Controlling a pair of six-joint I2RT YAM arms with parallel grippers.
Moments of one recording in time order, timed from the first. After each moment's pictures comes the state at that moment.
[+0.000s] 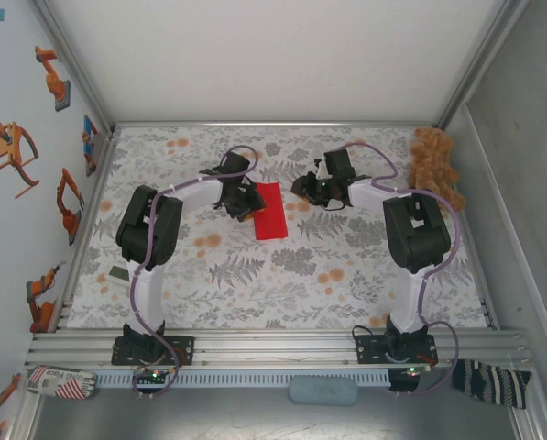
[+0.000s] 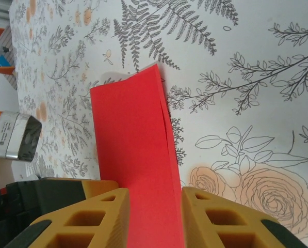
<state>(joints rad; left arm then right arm) -0.53 2.10 1.43 -0.53 0.27 -0.85 0.35 1.98 1.25 -0.10 -0.55 0.74</state>
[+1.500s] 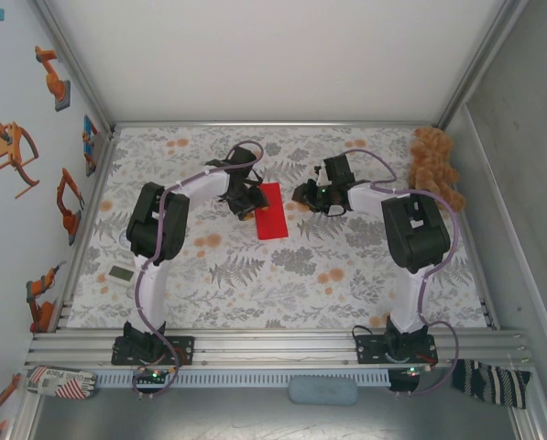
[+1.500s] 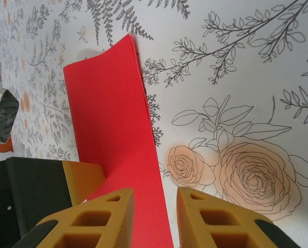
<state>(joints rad) -0.55 2.19 1.60 -0.71 0.25 -0.83 0.36 1.98 1.20 -0.10 -0.56 0.73</state>
